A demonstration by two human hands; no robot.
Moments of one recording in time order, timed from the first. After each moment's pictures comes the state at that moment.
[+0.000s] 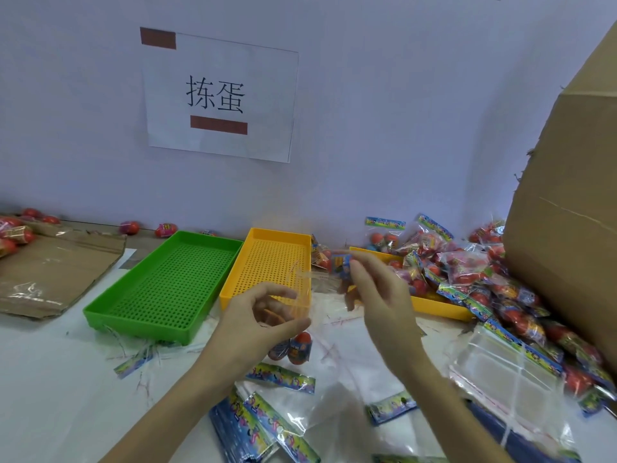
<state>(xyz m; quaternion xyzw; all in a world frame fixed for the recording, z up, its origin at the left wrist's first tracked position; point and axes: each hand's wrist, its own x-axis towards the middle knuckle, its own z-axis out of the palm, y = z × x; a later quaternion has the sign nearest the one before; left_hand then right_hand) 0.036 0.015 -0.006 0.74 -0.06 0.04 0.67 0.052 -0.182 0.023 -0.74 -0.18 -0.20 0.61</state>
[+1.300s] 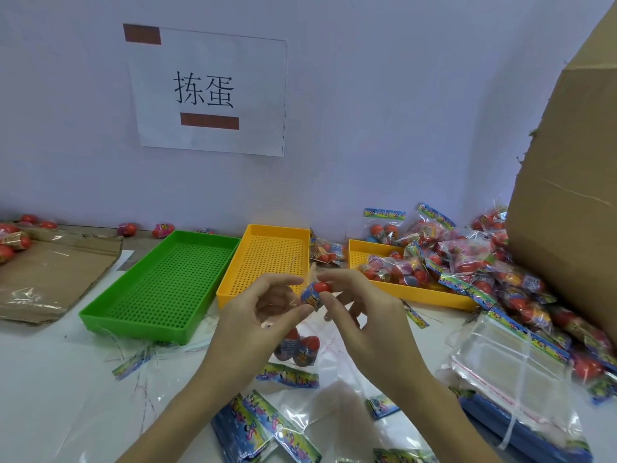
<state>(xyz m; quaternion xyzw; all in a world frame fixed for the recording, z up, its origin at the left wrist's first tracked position) 0.037 0.007 -0.016 0.73 -0.16 0.13 0.65 0.032 -0.181 0.006 -0.84 -0.22 -0.24 0.44</state>
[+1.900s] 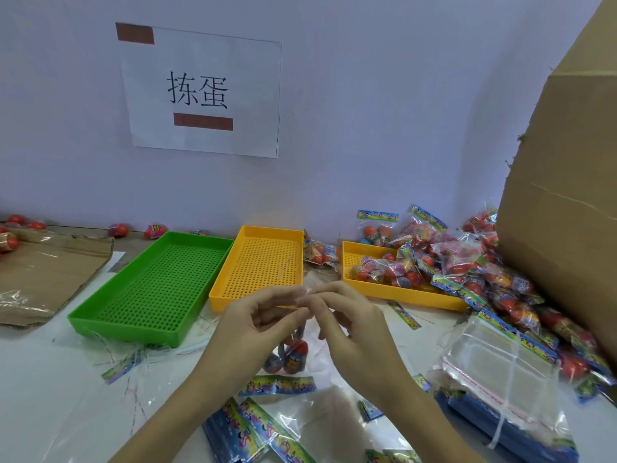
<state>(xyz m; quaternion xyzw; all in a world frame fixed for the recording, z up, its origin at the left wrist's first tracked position) 0.037 0.003 -0.018 0.69 -0.17 0.05 0.70 0.027 -0.174 0.001 -0.83 -0.22 -0.19 0.47</state>
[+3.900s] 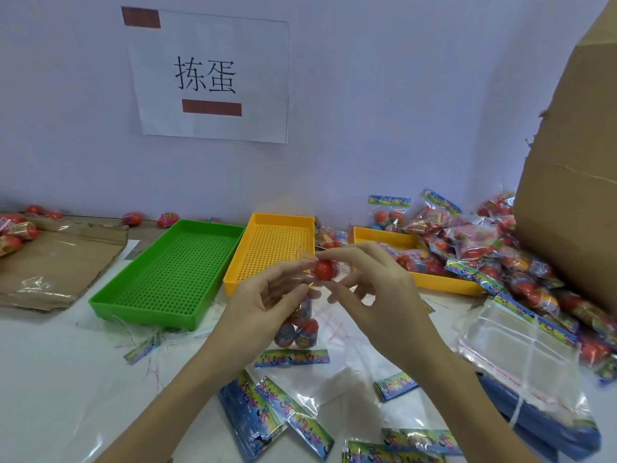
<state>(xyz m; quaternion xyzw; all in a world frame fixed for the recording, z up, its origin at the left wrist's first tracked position) 0.041 0.013 -0.016 0.68 -0.20 0.05 0.70 0.035 -0.185 0.022 -0.86 -0.26 -0.25 0.37</state>
